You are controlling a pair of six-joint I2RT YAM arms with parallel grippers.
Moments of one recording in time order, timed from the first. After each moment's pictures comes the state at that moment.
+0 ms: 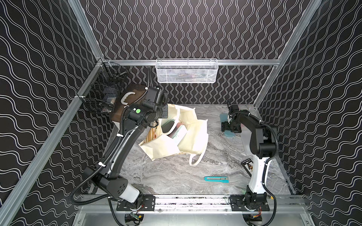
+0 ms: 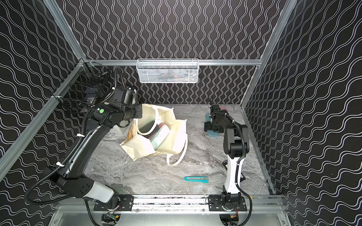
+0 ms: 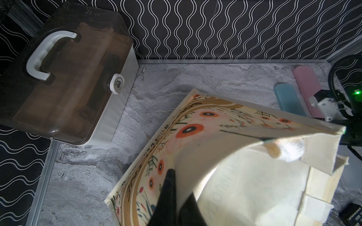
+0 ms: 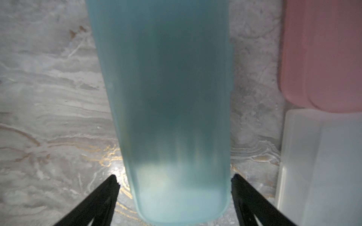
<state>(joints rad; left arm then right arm) -0.39 1.52 1.87 -1.08 -0.29 -0.34 0.08 2.16 1.67 -0.87 0.09 0.14</state>
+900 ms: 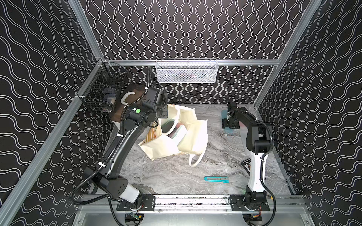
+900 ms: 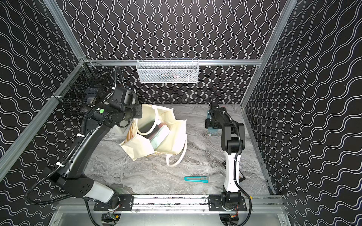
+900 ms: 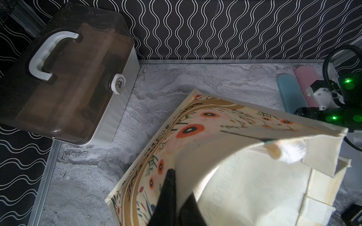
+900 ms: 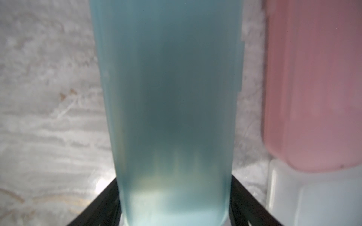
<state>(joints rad) -0.39 1.52 1.87 -1.09 -0.29 -0.33 0.08 2.32 1.90 -0.90 0.15 0.11</state>
